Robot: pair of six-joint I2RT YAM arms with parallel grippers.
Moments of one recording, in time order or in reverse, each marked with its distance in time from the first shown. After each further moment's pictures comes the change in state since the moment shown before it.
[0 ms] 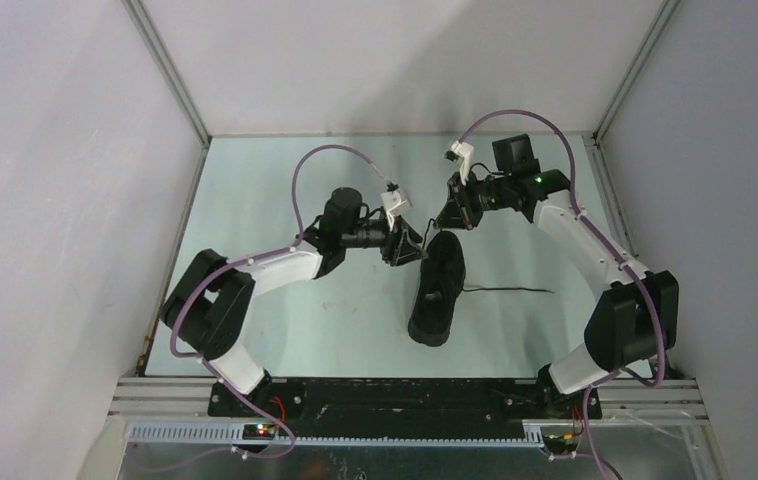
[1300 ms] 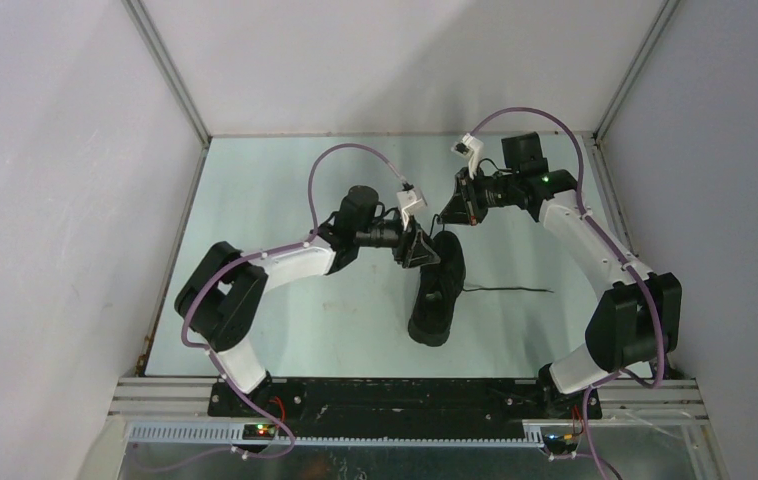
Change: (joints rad) left arm -0.050 0.072 0.082 -0.072 0.008 -0.018; right arm -0.045 -0.011 -0.013 0.044 -0.036 0.105
